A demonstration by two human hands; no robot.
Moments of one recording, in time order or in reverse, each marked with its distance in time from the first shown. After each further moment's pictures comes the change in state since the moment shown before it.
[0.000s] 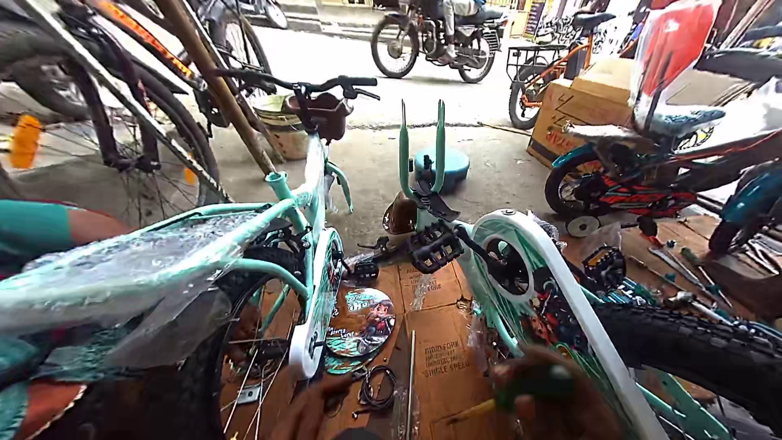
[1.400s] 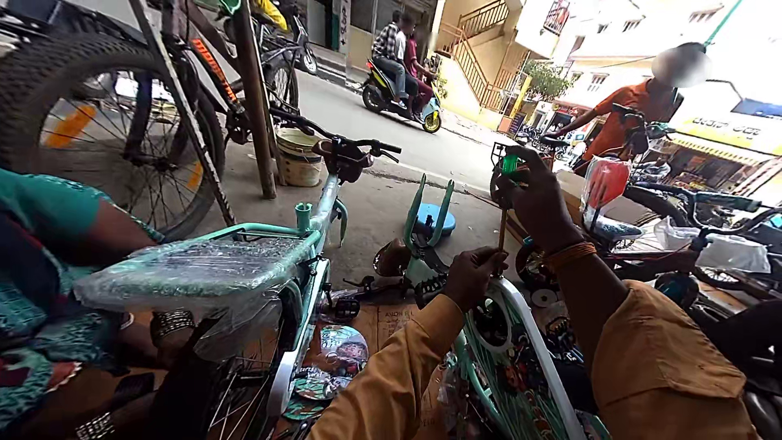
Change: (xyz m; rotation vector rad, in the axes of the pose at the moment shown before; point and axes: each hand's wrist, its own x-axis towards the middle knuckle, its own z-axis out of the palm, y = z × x) left_hand 0.278 0.141 0.175 -0.463 -0.202 0.248; right_hand 0.330 -0.069 0.001 -0.619 -0.078 -0.160
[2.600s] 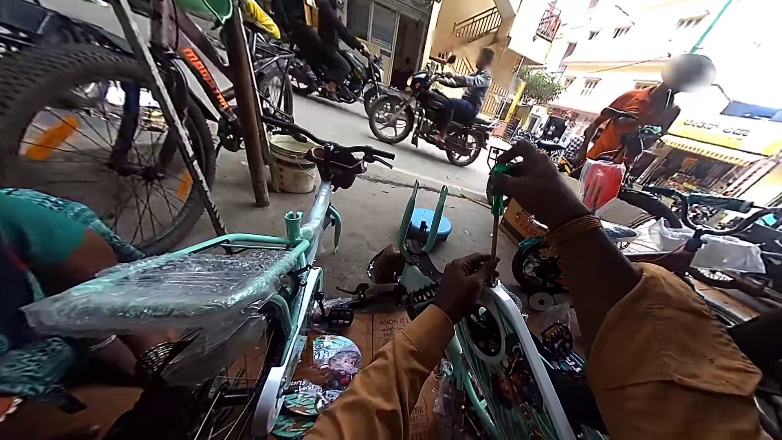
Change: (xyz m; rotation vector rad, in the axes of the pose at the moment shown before) left_hand -0.017 0.020 0.000 0.042 -0.003 -0.077; right_hand 0.038 -0.001 -0.022 -0.124 -0.147 0.093
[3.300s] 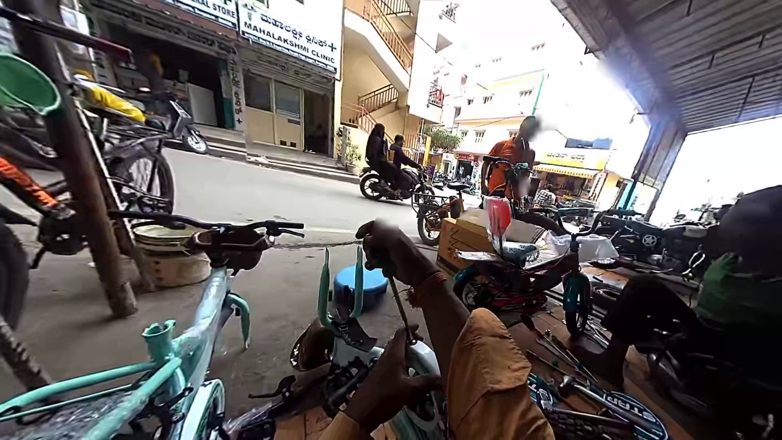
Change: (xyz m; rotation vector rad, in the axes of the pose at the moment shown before) left_hand -0.005 -0.006 0.000 0.393 -0.294 0.025; right_hand 0.023 0.022 0.047 0.909 -0.246 -0.007
